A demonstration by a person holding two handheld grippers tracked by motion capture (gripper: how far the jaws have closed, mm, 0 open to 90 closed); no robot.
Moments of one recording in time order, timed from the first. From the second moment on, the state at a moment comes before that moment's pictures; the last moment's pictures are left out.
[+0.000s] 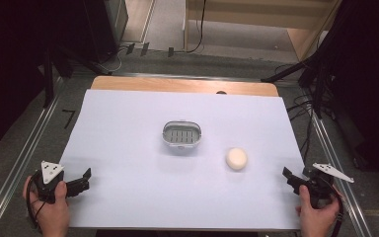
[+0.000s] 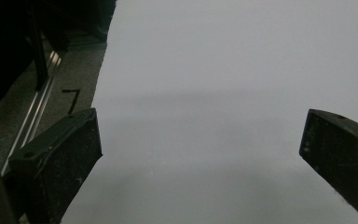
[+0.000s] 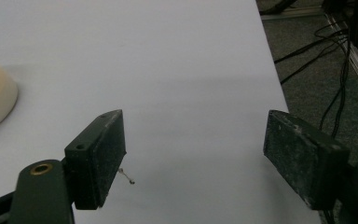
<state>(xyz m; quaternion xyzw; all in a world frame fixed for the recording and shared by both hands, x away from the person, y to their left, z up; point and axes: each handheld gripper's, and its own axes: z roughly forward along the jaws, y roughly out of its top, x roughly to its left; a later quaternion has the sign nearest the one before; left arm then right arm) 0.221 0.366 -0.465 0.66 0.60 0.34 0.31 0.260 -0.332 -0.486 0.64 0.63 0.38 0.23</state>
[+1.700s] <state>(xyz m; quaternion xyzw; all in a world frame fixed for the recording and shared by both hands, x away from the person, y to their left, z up) 0.221 0.366 -0.465 0.66 0.60 0.33 0.31 0.291 -0.255 -0.452 0.59 0.69 0.38 0.17</state>
